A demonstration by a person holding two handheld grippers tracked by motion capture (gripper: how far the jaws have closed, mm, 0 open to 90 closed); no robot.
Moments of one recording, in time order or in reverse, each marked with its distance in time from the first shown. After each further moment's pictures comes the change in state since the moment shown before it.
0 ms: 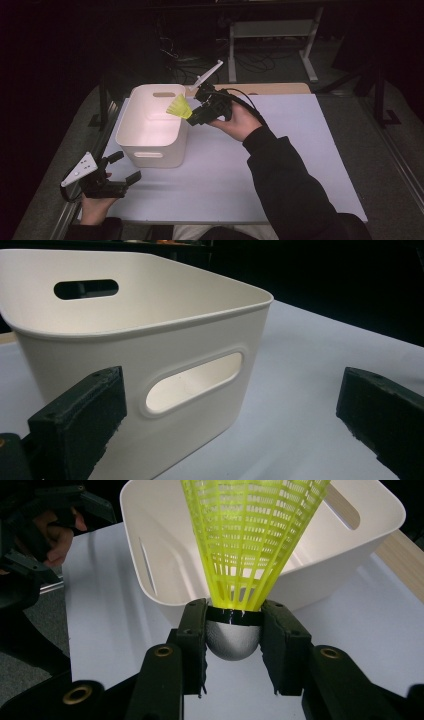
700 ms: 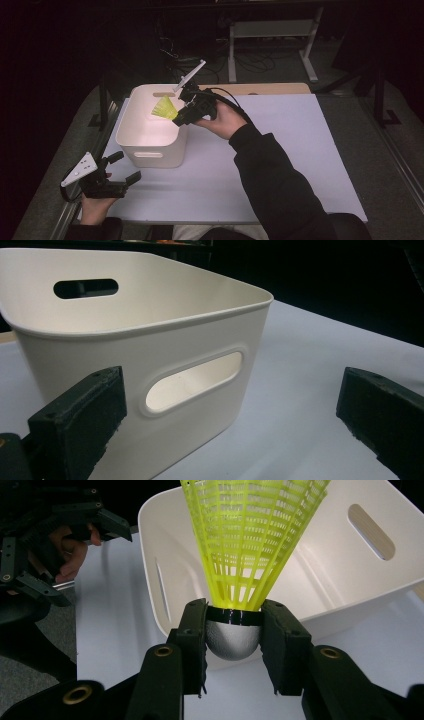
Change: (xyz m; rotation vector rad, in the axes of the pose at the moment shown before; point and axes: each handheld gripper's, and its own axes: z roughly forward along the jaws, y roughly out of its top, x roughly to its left) left arm 0.000 0.000 0.000 0.003 -0.002 -0.004; right arm 0.008 0.022 0.025 -0.006 0.049 -0.045
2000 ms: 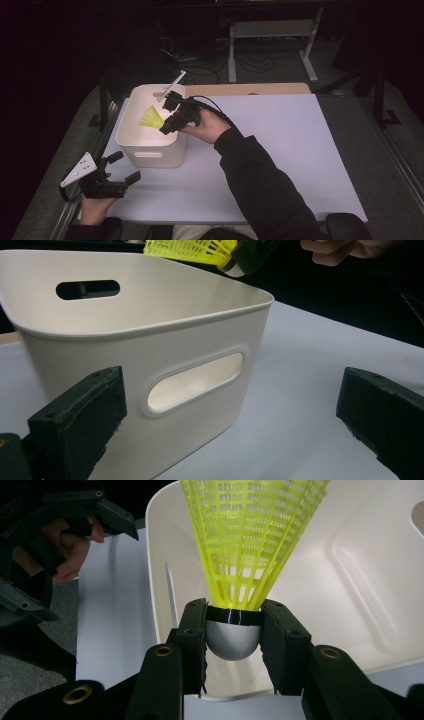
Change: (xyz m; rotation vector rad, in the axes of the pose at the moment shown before) left arm 0.000 0.000 -0.001 -0.005 0.004 0.000; right arm 0.005 0.009 0.051 0.035 0.069 -0.030
